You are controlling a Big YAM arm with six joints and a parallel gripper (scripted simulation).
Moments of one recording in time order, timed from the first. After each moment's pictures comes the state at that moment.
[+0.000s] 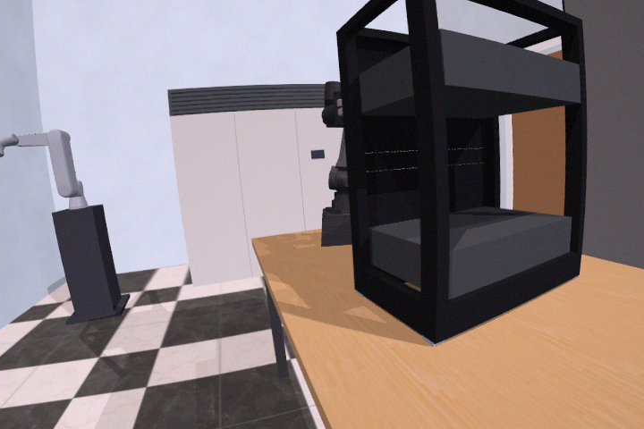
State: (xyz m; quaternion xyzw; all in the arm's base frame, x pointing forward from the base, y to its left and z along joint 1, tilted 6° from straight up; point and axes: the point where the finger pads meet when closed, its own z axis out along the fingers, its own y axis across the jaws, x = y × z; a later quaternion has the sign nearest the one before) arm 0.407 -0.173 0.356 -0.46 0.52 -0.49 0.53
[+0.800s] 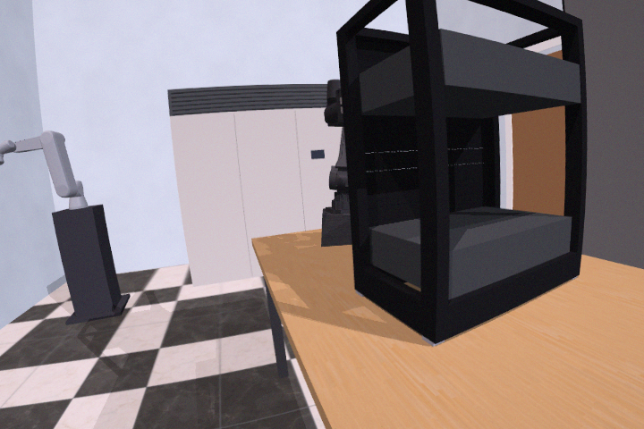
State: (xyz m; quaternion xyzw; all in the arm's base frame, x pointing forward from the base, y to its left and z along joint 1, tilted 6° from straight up) arm 0.422 -0.172 0.361 -0.46 0.52 -0.49 0.53
